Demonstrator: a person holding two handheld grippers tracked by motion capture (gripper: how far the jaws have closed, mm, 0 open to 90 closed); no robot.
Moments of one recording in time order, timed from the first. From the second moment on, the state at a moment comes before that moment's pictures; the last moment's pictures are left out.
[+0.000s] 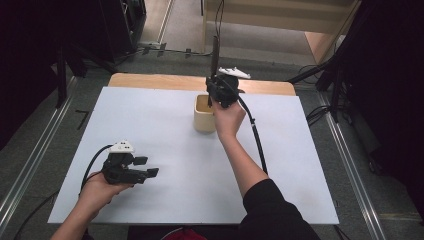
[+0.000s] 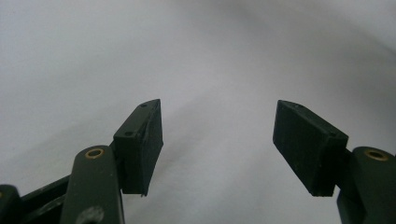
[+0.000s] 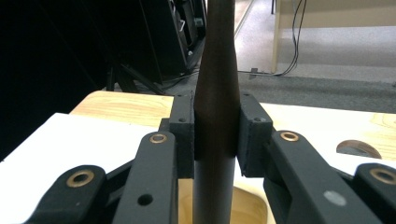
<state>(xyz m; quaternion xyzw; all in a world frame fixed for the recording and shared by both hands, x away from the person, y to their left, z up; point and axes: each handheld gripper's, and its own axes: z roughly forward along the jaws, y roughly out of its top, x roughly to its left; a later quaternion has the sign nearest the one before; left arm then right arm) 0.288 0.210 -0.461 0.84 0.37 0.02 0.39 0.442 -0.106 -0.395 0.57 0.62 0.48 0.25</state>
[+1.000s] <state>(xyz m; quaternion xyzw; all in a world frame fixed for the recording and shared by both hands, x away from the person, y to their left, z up) 0.287 0.208 -0.461 0.85 0.37 0.02 0.39 0.431 -0.105 -0.431 0.56 0.63 0.48 0.26</state>
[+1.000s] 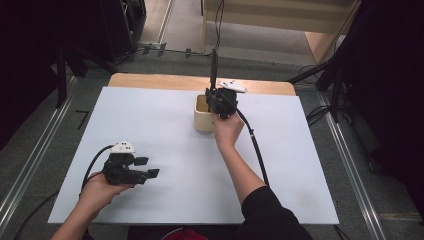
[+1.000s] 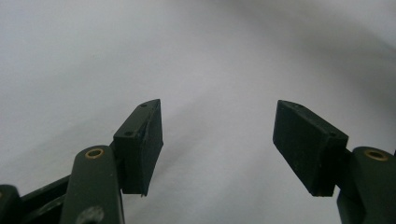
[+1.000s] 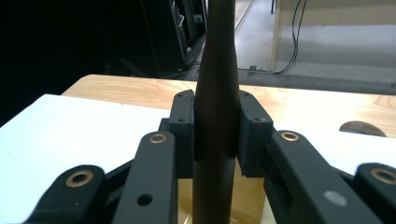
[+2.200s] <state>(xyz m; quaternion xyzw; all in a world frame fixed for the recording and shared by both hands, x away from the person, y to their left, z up) 0.287 0.207 -0.462 0.85 0.37 0.02 0.38 0.406 -0.123 -0.440 0.51 0.68 0.47 0.24</state>
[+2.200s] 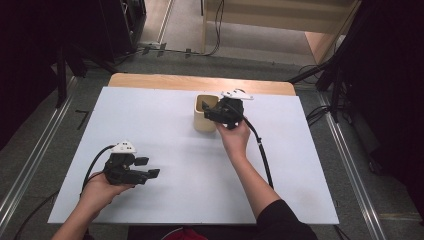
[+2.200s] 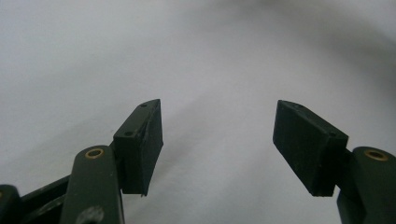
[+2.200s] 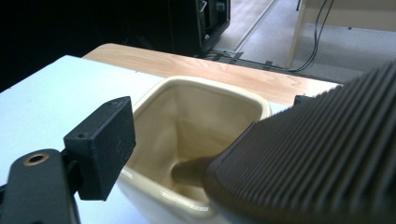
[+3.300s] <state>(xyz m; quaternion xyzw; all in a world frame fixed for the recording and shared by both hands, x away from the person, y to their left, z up) 0.289 0.206 -0.462 0.85 0.37 0.02 0.38 0.359 -0.144 -0.447 0.49 0.71 0.46 0.21</state>
